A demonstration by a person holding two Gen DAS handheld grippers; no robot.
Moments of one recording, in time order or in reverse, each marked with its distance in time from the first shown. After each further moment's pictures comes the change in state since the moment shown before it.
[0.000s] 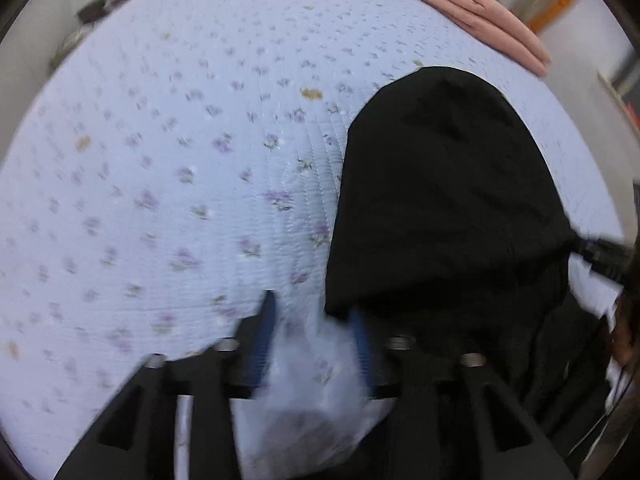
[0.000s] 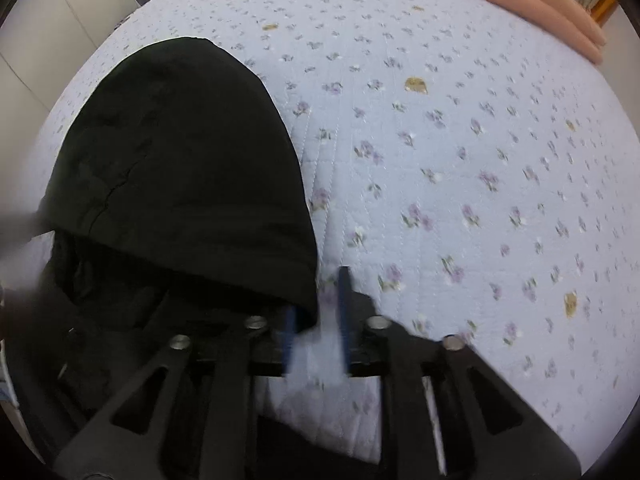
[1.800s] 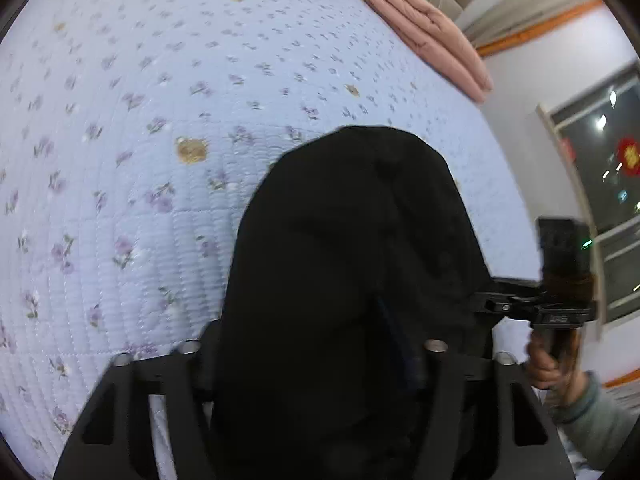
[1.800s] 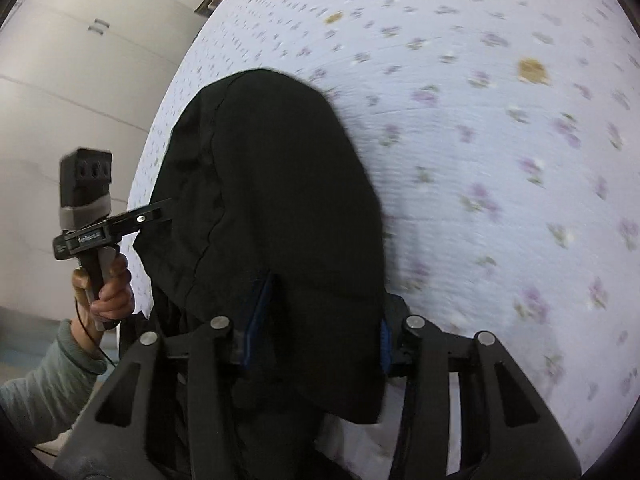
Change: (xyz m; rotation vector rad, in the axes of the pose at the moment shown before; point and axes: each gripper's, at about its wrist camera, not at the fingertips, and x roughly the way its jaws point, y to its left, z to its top) left arm 0.066 -0.023 0.087 -0.047 0.020 -0.368; right arm 0.016 -0.013 0.046 0.065 0.099 0.516
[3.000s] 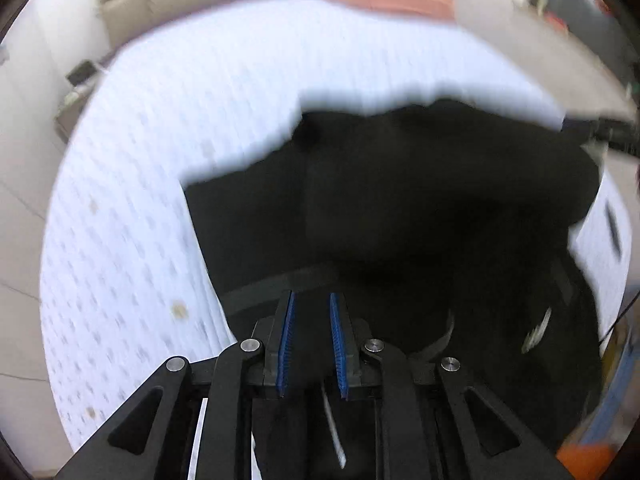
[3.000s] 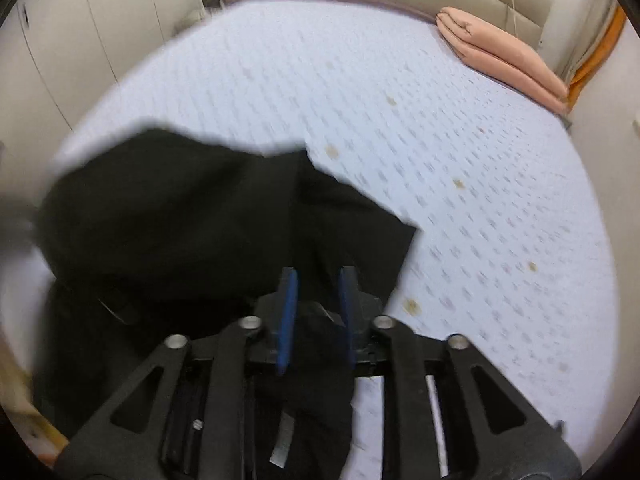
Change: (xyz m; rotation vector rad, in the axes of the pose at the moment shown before) left arm -0.232 -0.138 -0.320 0.260 -0.094 0.384; right arm -0.190 0.202 -0.304 -0.257 -0.237 -0.530
